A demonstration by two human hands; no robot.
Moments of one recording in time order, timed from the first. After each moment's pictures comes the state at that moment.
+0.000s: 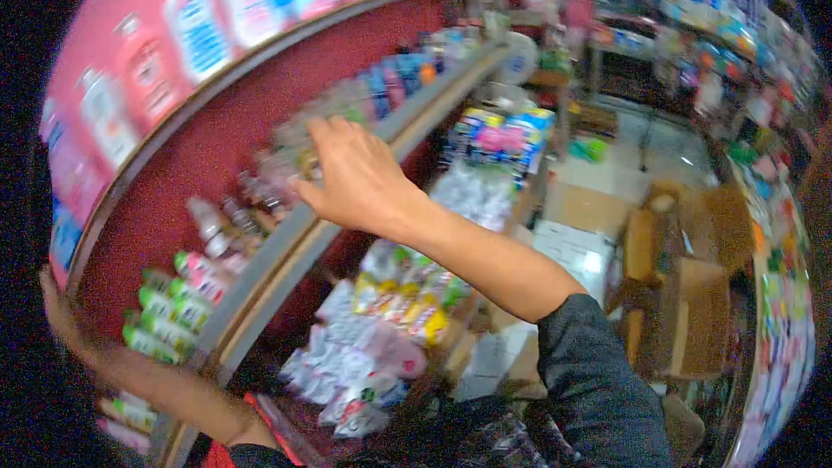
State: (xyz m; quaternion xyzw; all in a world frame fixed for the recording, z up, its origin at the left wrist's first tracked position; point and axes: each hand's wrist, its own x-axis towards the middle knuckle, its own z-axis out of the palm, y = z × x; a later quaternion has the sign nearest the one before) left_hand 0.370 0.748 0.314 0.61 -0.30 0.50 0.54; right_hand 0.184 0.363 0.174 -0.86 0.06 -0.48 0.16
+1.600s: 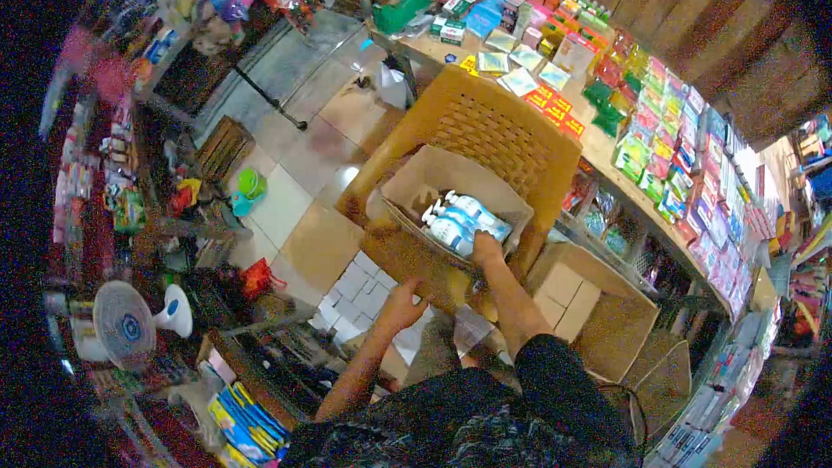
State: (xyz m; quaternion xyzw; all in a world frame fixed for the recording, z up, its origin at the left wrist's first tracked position) left_hand -0.306 -0.353 -0.348 0.26 -0.86 -0.44 -0.07; right_hand -0.542 -0.237 -0.488 -0.30 0.90 -0.03 0.30
